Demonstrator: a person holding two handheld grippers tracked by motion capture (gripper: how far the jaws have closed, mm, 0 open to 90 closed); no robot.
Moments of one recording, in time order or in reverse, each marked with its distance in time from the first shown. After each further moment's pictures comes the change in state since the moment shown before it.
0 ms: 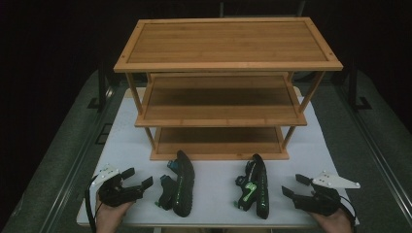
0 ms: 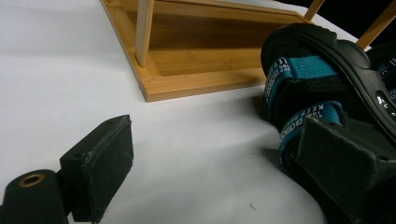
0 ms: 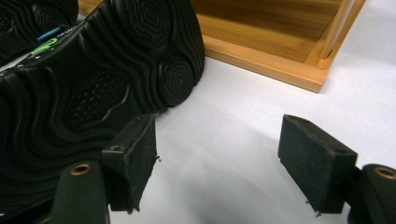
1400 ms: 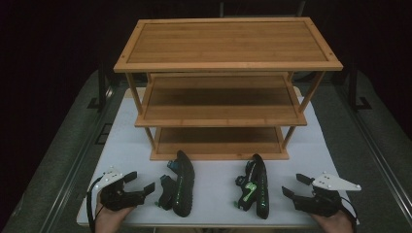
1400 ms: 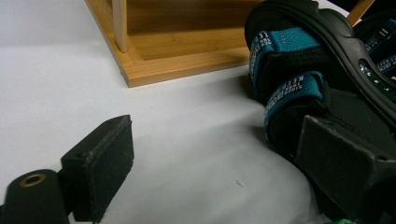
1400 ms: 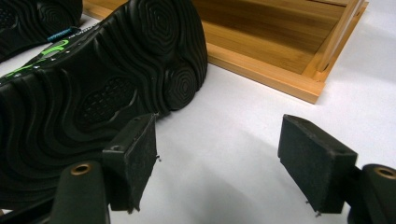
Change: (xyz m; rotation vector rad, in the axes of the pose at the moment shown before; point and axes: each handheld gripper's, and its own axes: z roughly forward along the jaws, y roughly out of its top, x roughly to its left) left arm -0.009 -0.005 -0.002 0.056 -0.036 0.060; right arm 0.006 0.003 -0.005 -0.012 -0.018 -0.052
